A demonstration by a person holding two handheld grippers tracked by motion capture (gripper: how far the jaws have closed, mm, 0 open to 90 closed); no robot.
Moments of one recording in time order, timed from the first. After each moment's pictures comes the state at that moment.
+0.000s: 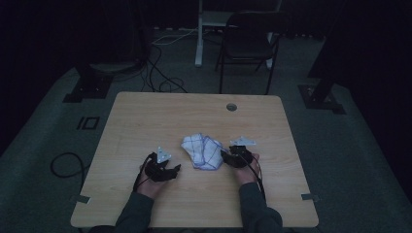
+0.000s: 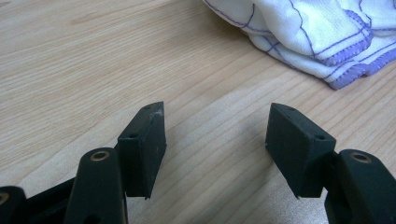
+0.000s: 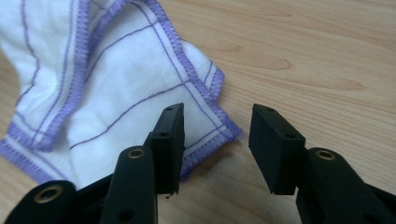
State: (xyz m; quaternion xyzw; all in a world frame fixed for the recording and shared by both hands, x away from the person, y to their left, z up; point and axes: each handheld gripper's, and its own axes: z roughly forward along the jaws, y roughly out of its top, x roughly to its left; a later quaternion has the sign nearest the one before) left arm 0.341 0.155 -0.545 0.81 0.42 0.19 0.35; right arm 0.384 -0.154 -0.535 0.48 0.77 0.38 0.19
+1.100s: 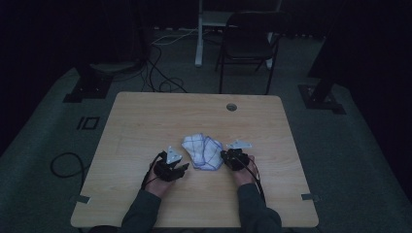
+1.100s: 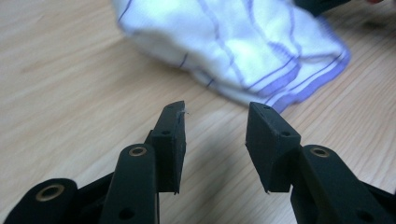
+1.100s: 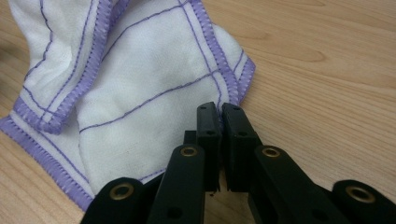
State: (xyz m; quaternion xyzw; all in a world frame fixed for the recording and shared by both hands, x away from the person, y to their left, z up) left arm 0.337 0.122 -0.527 0.83 0.37 0.19 0.37; right arm 0.382 -0.146 -0.547 0.44 0.79 0.38 0.19
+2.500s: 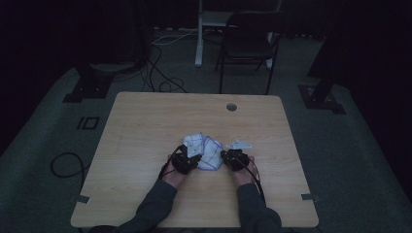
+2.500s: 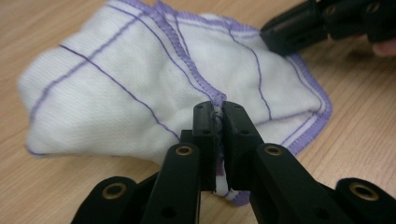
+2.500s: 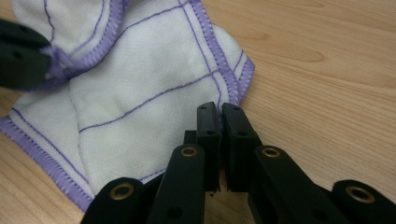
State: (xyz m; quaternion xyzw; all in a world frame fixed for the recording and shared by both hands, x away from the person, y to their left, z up) left arm 0.360 0.072 -0.519 0.85 0.33 0.20 0.36; right arm 0.380 -0.145 -0.547 0.45 0.79 0.38 0.19
